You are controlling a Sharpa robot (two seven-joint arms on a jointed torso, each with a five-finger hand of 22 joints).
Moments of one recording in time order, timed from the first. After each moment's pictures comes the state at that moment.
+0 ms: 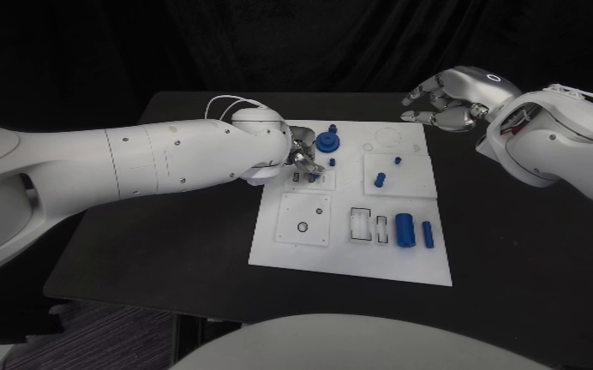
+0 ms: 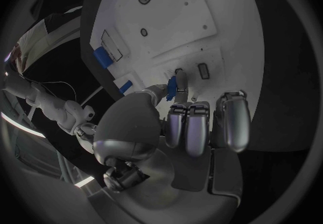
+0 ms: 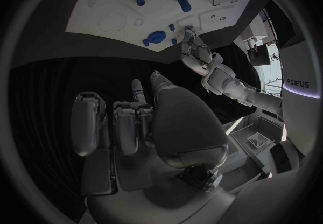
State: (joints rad) left arm 1.34 -0.56 -0.21 1.39 -1.16 0.07 -0.49; left_hand 1.15 -0.02 0.32 0.17 0.45 1.07 0.03 0.24 0.90 1.46 -0.05 1.57 1.31 1.47 -0.10 1.57 1.31 0.08 1.43 0.01 1.38 1.30; right arm 1.45 -0.92 -0.25 1.54 -1.44 -0.42 -0.03; right_hand 1.37 0.02 0.12 0.25 0.12 0.87 0.12 0.12 0.18 1.47 0.01 1.57 1.31 1.46 -0.05 1.56 1.31 0.05 1.47 0.06 1.40 1.31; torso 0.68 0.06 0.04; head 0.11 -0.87
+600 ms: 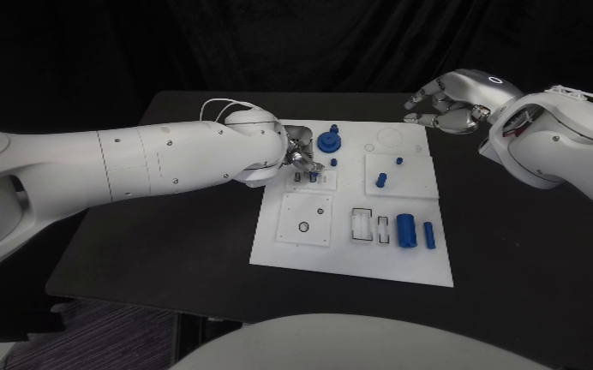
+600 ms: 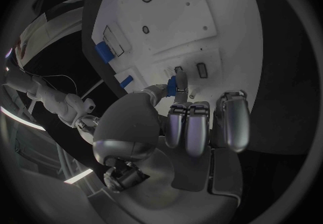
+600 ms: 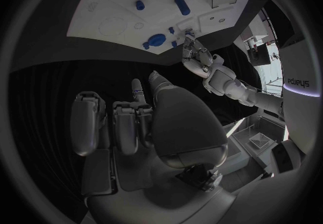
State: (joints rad) left arm 1.33 -0.60 -0.21 1.42 -1.13 0.01 -0.49; left_hand 1.14 -0.02 0.34 0.17 0.45 1.07 0.03 0.24 0.91 1.46 -0.05 1.57 1.31 1.47 -0.10 1.57 1.31 0.08 1.43 0.01 1.38 1.30; right arm 1.45 -0.93 -0.25 1.54 -1.44 -0.39 -0.04; right_hand 1.38 0.02 0.13 0.24 0.15 0.88 0.12 0.12 0.18 1.46 0.01 1.57 1.31 1.47 -0.05 1.55 1.31 0.05 1.47 0.06 1.38 1.31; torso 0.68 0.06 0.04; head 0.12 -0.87
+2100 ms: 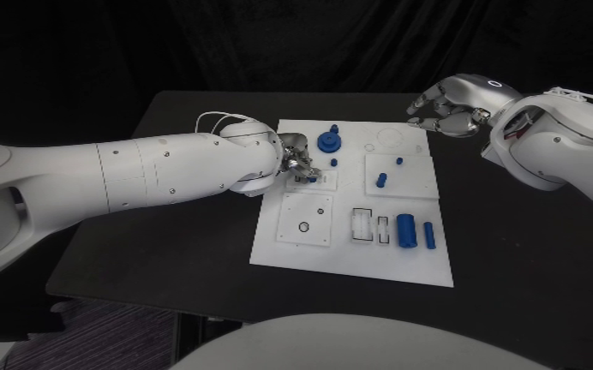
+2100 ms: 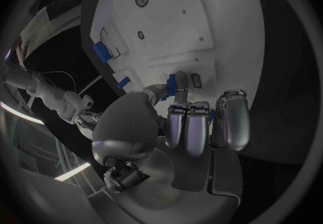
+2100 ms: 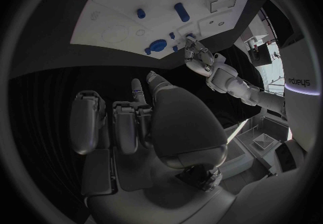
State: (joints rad) left arm 1.29 -0.62 -0.21 1.43 -1.13 -0.05 -0.47; left_hand 1.12 -0.02 0.37 0.16 0.44 1.07 0.03 0.24 0.92 1.47 -0.05 1.57 1.31 1.47 -0.10 1.57 1.31 0.08 1.42 0.01 1.38 1.30; right arm 1.45 -0.93 -0.25 1.54 -1.44 -0.35 -0.06; right_hand 1.39 0.03 0.15 0.21 0.20 0.89 0.12 0.10 0.18 1.47 0.02 1.57 1.31 1.46 -0.05 1.54 1.31 0.05 1.47 0.06 1.37 1.31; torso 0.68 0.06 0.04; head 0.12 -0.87
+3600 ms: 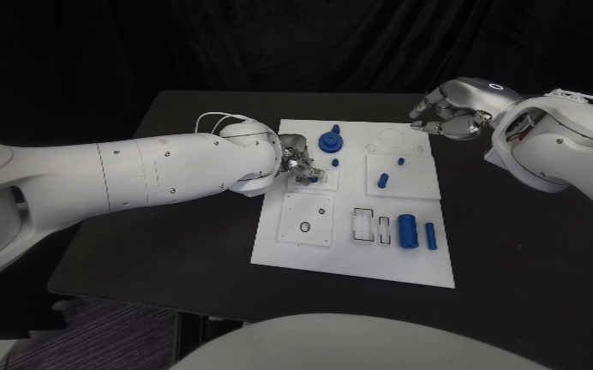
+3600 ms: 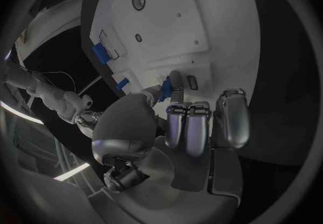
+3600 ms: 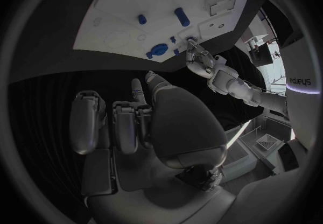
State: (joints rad) left arm 1.28 -0.62 -0.21 1.42 -1.13 -0.04 -0.46; left_hand 1.00 -0.01 0.31 0.24 0.22 1.08 0.03 0.20 0.93 1.46 -0.05 1.57 1.31 1.47 -0.10 1.57 1.31 0.08 1.41 0.02 1.36 1.30; right arm 1.45 -0.93 -0.25 1.54 -1.44 -0.32 -0.08; right_hand 1.40 0.03 0.16 0.20 0.22 0.90 0.12 0.10 0.18 1.47 0.02 1.57 1.31 1.46 -0.05 1.54 1.31 0.05 1.47 0.06 1.37 1.31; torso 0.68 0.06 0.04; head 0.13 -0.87
